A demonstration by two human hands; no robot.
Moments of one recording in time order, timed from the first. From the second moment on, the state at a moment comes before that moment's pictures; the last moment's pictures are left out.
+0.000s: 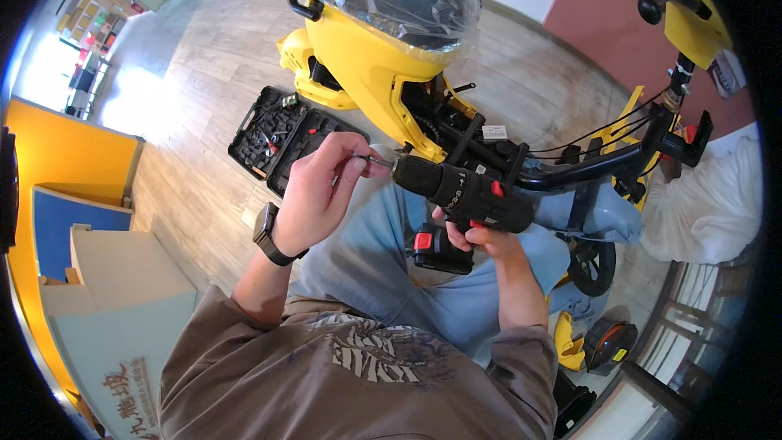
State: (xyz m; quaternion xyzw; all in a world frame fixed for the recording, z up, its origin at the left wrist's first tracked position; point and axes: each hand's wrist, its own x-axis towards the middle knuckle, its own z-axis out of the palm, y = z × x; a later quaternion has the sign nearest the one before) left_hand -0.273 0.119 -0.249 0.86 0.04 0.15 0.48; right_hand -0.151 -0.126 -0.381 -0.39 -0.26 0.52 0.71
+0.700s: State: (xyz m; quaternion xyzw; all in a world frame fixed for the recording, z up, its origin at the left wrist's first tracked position) left_hand -0.269 0.130 -0.260 0.69 -0.01 0.12 0.72; right_hand -0.156 -0.113 -0.386 -0.29 -0.23 0.57 0.74
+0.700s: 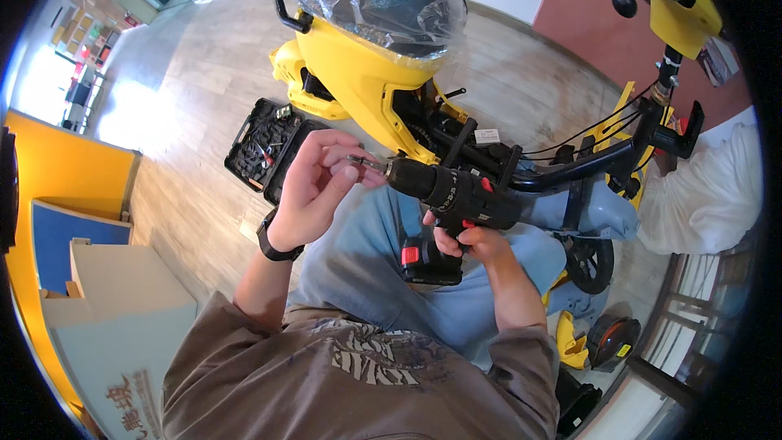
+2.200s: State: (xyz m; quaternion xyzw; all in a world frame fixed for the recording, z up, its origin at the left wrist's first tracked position) left_hand -0.028 0.056 -0.063 0.98 0.00 0.13 0.12; right_hand 0.041 -0.442 -0.260 -0.75 -0.22 -0.57 0.25
